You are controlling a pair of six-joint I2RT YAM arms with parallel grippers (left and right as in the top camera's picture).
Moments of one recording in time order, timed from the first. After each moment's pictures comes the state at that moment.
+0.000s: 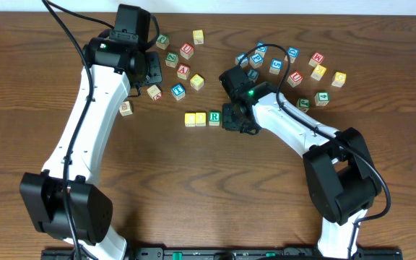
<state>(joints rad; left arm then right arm) -0.19 1.78 1.71 -1.05 -0.11 -0.33 0.54 2.01 1.41 -0.73 0.00 0.57</state>
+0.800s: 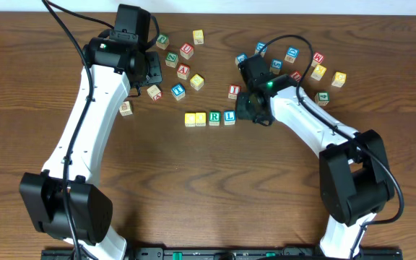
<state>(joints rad) -0.19 1.78 1.71 -1.05 -0.11 -0.33 0.44 1.97 1.41 -0.68 0.00 0.57</state>
